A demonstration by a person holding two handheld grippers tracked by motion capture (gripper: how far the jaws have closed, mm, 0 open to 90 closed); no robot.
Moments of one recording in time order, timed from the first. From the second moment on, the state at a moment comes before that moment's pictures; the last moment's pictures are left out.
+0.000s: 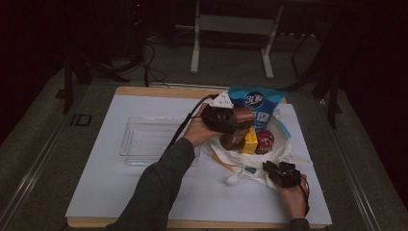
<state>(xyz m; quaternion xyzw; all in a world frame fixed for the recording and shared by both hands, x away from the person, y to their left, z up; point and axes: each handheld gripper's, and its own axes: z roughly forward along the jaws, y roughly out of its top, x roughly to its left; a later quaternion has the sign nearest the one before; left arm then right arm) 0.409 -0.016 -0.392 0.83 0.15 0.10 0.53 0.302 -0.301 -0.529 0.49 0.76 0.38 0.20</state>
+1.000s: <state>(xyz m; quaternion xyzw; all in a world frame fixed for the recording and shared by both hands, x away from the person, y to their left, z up) 0.386 0.025 -0.349 0.79 0.18 0.12 0.57 0.294 -0.299 -0.536 0.50 0.74 0.40 0.23</state>
